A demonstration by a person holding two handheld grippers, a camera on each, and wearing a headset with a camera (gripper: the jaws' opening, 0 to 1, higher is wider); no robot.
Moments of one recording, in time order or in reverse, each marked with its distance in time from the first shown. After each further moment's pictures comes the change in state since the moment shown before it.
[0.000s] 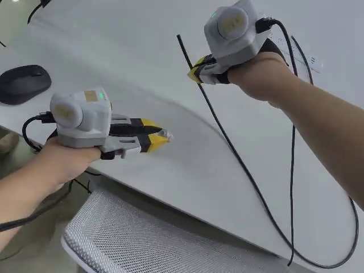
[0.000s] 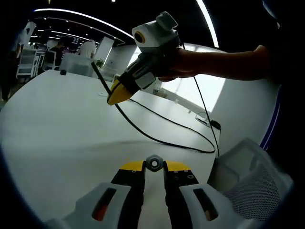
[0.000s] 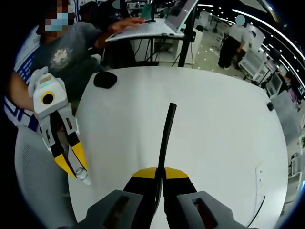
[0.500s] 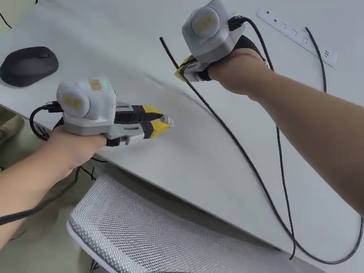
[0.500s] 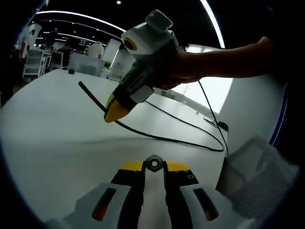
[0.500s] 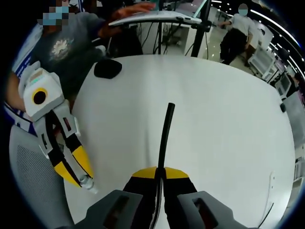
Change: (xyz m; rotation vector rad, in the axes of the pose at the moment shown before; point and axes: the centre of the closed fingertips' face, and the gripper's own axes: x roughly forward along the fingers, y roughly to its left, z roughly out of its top) left arm 0.002 0.021 -0.015 -0.007 -0.020 0.066; right arm 0.047 0.028 -0.002 -0.018 0.054 0.064
